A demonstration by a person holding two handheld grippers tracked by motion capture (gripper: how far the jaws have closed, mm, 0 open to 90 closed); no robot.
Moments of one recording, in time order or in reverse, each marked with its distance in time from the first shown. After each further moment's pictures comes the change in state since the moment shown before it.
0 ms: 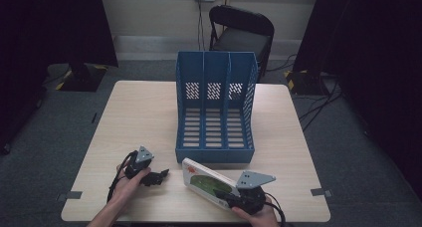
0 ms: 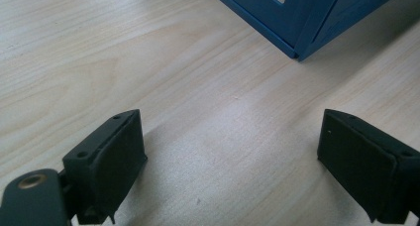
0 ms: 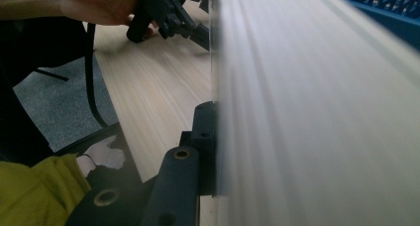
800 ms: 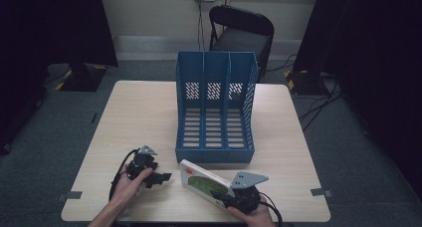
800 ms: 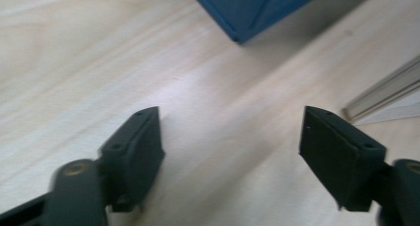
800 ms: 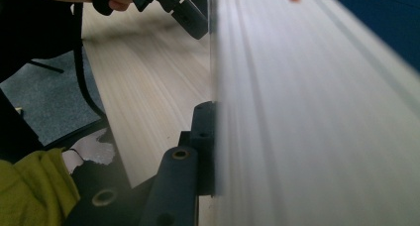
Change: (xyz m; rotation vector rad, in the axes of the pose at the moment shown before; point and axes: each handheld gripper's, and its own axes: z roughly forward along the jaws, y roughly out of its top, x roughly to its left) left arm -0.004 0.019 -0.010 0.162 -0.155 -0.113; right arm -0.003 -0.008 0.018 0.034 -0.008 -0.001
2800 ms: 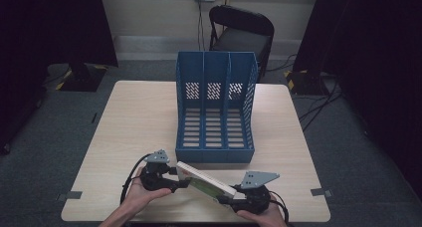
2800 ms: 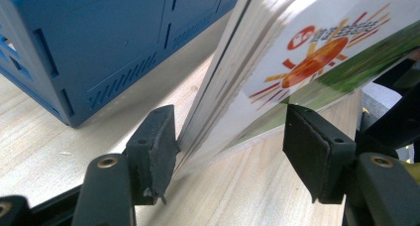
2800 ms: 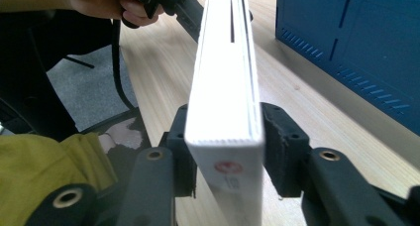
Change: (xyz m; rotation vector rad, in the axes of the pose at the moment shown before) left arm -0.050 0.012 -0.002 -0.160 -0.317 0.138; right arm -0.007 0.002 -0.024 0.003 0.104 -0.016
